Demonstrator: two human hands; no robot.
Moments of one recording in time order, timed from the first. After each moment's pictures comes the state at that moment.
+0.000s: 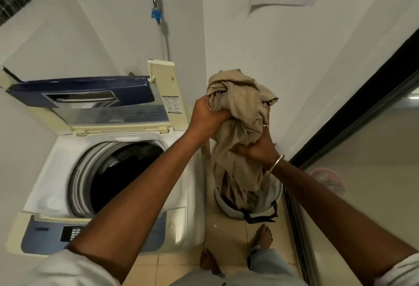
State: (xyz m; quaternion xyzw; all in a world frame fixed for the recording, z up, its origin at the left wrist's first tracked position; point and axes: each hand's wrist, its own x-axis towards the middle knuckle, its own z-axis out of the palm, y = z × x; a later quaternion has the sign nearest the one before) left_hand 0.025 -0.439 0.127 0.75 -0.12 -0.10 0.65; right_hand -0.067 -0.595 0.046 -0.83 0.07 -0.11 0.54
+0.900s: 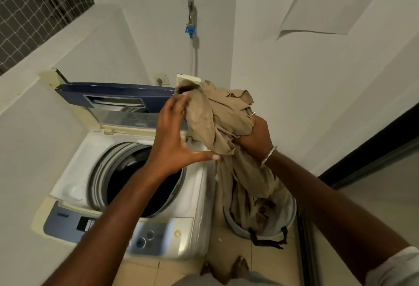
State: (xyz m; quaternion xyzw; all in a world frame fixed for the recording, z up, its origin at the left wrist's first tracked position) left_hand -0.002 -0.327 0.162 0.89 -0.24 0.10 0.38; right_hand 0.018 -0.565 0.086 -0.85 -0.04 -0.19 0.50
